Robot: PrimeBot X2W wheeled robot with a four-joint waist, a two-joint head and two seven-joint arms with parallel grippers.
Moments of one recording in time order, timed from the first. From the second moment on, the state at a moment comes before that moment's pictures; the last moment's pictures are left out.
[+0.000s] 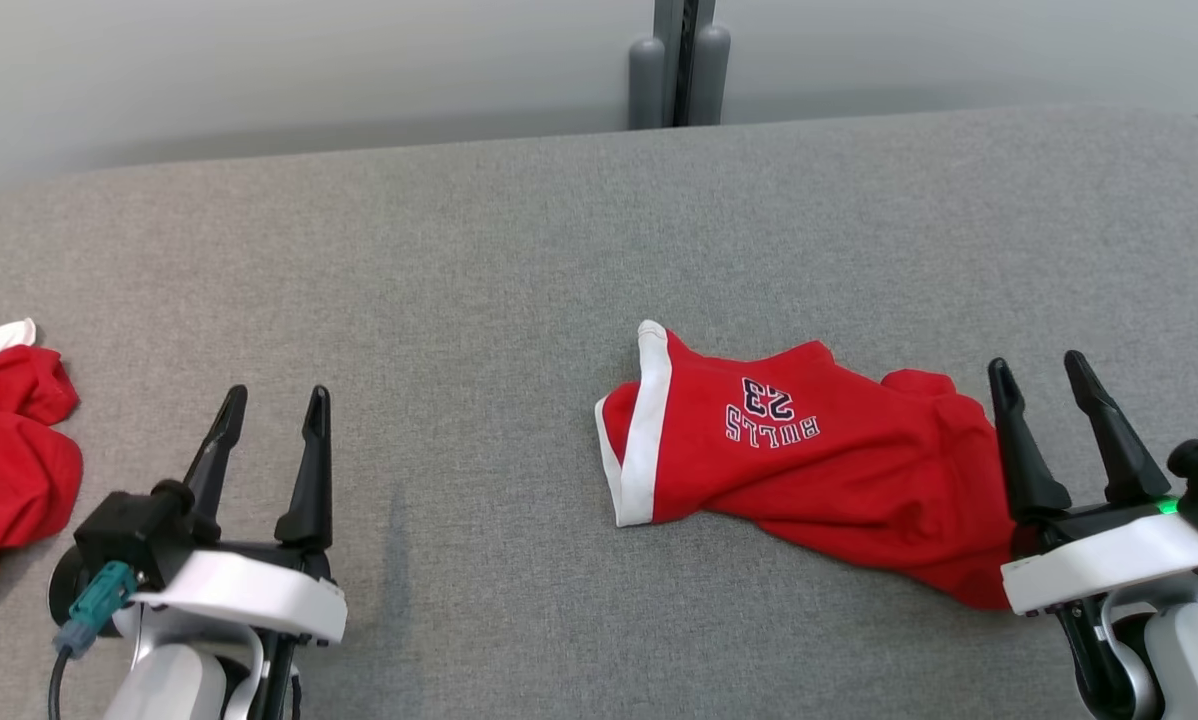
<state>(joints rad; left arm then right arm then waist) -0.17 0.26 -0.23 0.17 -0.47 0.07 -0.23 -0.20 -0.20 0.11 0.22 0.44 0.13 -0.25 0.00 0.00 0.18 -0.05</state>
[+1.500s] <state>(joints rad) -0.23 0.19 -0.31 0.15 -0.47 0.07 -0.25 -0.50 -0.40 0.39 0.31 0.47 0.13 0.06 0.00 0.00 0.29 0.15</state>
